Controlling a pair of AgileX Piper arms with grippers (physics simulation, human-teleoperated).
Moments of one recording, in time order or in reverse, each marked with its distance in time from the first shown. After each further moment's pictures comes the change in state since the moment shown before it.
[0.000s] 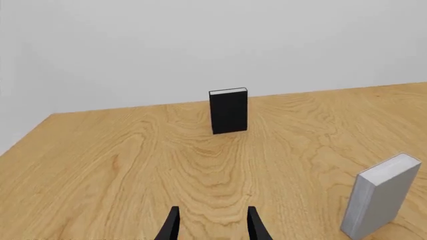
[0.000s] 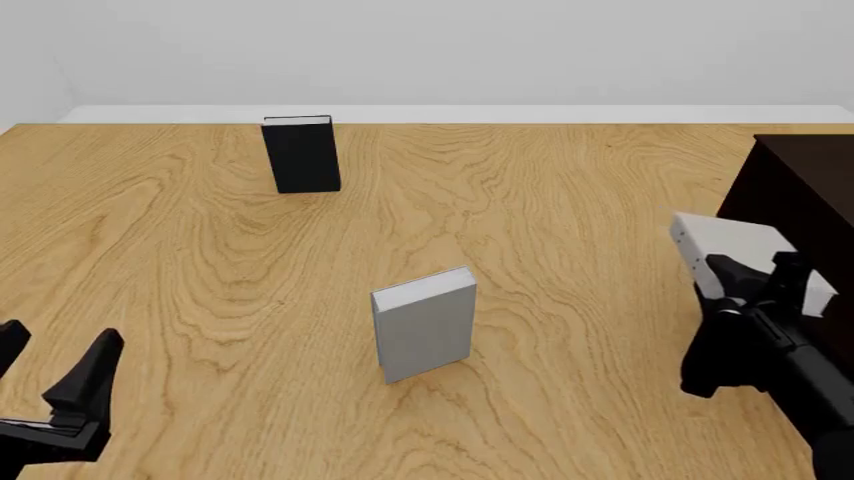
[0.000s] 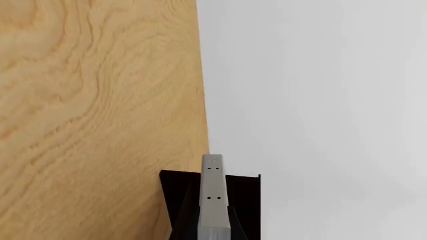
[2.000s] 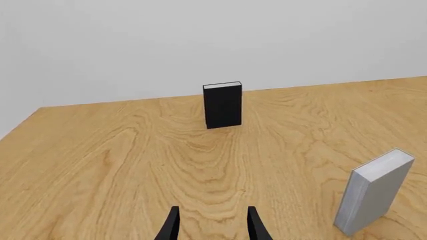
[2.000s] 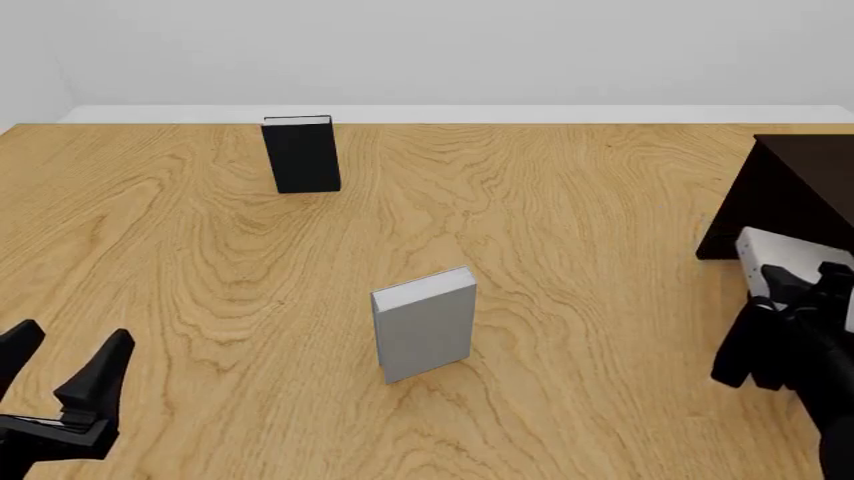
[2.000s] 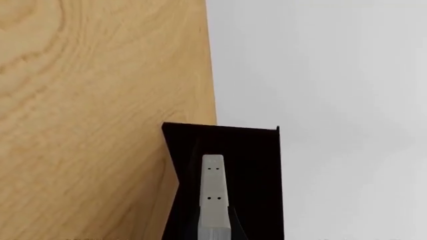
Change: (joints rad) left arm -0.023 0.053 0.000 -0.021 -0.016; right arm -0.227 0.215 -0.006 -0.196 -0.023
